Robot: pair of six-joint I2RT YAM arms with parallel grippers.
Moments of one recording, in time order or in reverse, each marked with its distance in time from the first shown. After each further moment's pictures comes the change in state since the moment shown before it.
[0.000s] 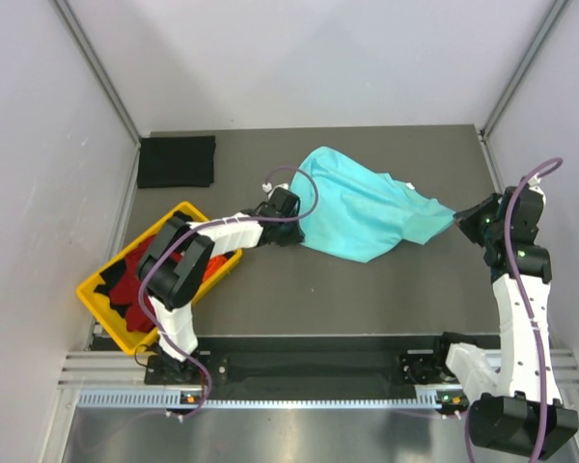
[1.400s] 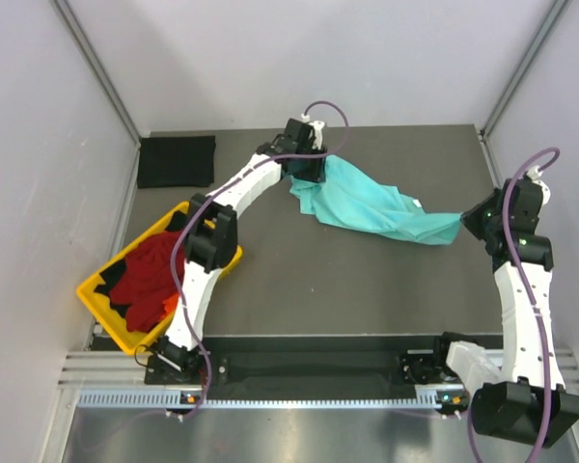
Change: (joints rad) left arm 0.108 0.510 1.041 -0.392 0.215 0.532; right arm 0.000 0.069 0.055 -0.037 0.101 -0.057
